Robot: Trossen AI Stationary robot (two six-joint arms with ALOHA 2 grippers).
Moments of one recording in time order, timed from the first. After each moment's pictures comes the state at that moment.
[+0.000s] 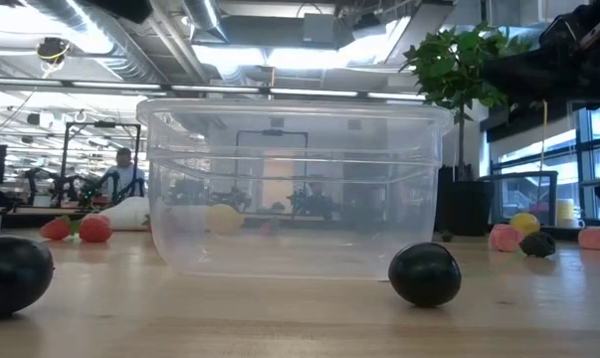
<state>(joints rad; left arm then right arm) -0.74 1.61 1.10 -0.35 -0.46 -0.37 -0.08 0.00 0.01 0.14 0.01 0.21</state>
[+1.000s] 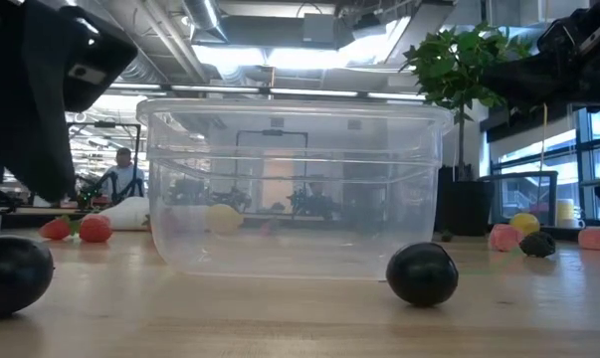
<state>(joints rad) -0.80 1.89 1.10 -0.19 -0.47 -0.42 -0.08 0.00 0.01 0.11 0.01 0.21</state>
